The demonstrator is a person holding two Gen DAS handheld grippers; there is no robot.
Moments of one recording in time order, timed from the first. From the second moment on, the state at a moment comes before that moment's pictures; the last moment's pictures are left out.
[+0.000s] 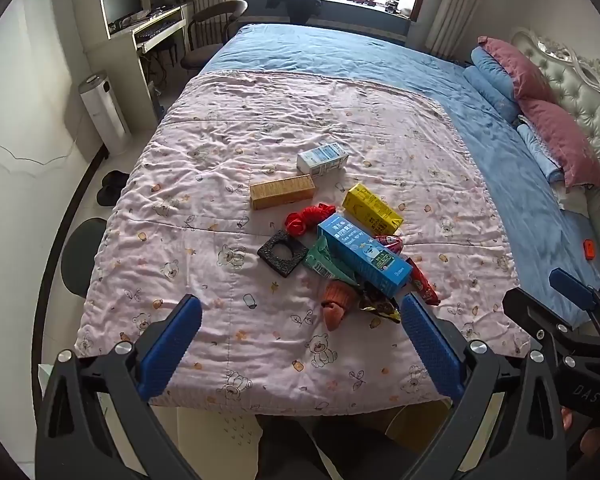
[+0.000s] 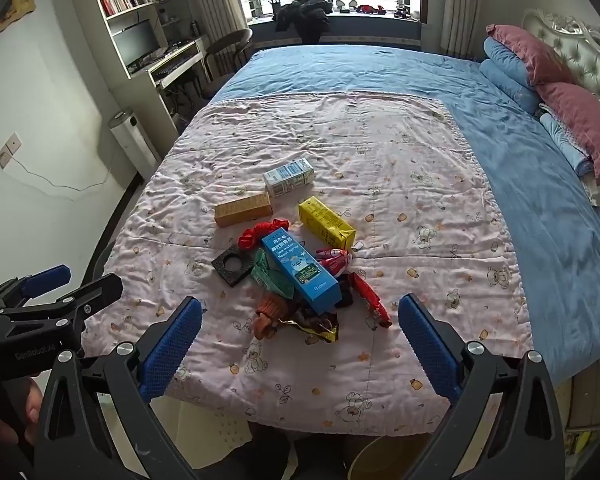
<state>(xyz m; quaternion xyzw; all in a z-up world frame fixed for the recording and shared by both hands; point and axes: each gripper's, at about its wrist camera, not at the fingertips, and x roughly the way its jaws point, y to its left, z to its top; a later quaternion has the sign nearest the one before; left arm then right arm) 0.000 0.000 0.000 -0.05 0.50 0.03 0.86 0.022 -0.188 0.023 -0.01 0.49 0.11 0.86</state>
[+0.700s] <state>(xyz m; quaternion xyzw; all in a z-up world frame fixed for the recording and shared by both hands) 0.003 0.000 0.004 -0.06 0.50 0.02 0.87 0.021 -0.184 0.028 0.00 0.49 0.11 0.86</state>
